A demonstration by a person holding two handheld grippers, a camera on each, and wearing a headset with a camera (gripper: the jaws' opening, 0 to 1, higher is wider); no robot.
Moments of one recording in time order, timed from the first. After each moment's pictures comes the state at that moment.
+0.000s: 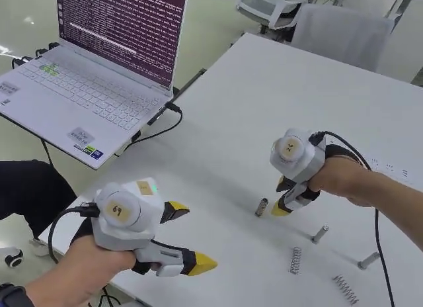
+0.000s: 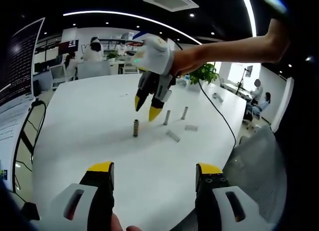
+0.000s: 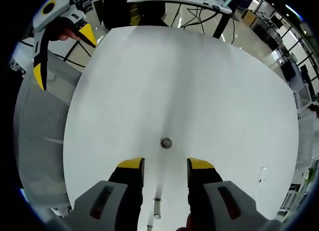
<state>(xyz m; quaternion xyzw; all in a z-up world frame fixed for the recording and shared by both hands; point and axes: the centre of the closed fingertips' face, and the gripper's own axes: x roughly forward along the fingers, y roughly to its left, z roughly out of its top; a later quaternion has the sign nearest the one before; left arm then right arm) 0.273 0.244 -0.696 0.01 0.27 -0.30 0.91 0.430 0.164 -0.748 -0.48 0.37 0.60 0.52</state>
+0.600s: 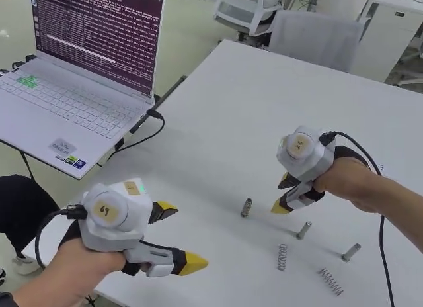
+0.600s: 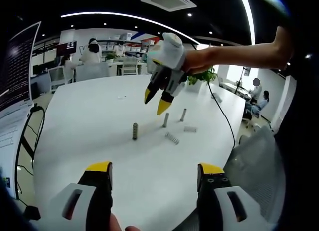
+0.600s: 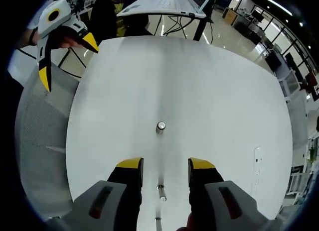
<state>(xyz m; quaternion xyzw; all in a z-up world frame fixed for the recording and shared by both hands) 0.275 0.243 -0.688 0.01 0.27 -0.30 0.91 0.434 0.131 -0.719 -0.44 0.36 0.57 0.59</state>
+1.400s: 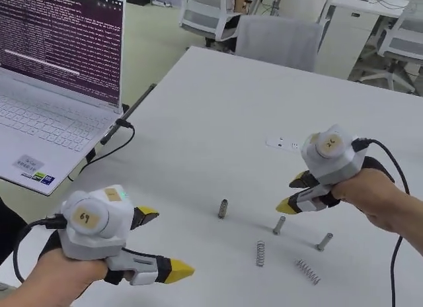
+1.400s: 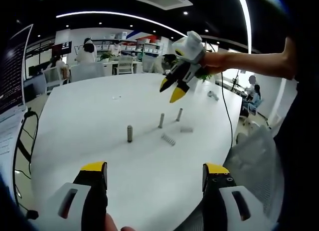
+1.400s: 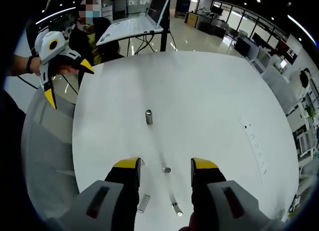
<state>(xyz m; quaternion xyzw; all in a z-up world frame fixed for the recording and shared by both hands) 0.278 0.230 -0.685 0.02 0.27 -0.32 0.91 0.431 0.068 -0.687 -0.32 0.37 0.51 0.70</state>
